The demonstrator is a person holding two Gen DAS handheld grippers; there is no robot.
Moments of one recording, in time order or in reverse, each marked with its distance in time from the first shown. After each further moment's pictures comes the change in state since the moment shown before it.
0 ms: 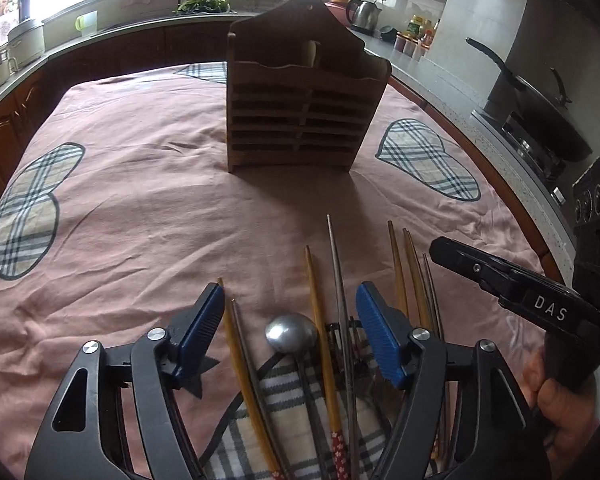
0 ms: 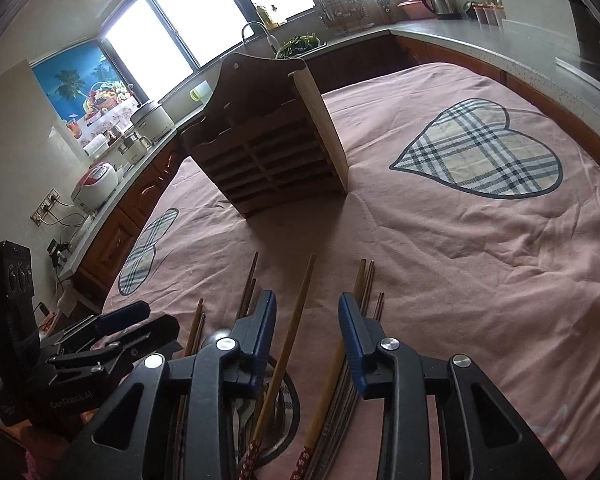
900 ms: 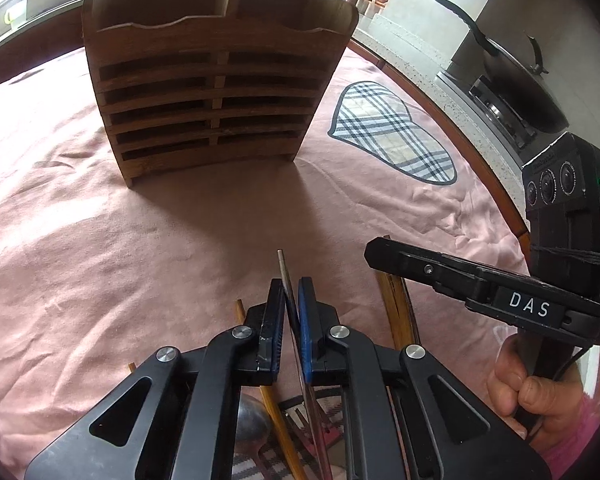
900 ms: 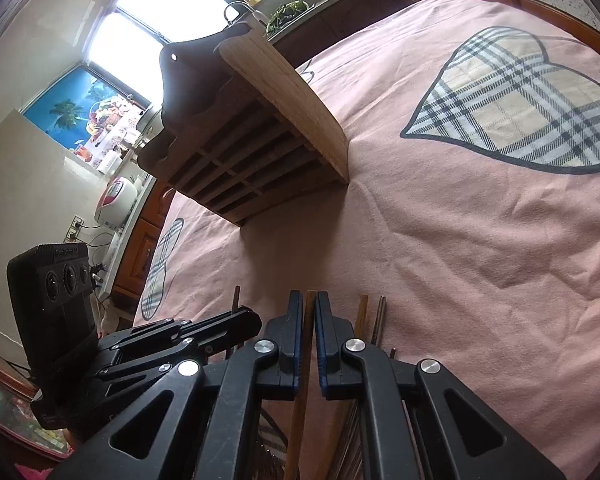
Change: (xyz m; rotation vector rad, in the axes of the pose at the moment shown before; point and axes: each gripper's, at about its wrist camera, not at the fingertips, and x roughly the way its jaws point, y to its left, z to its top) left arm 0.063 -0.023 0.041 0.102 0.139 -0.181; right arm 0.044 -0.038 0.026 0.152 0.111 0.161
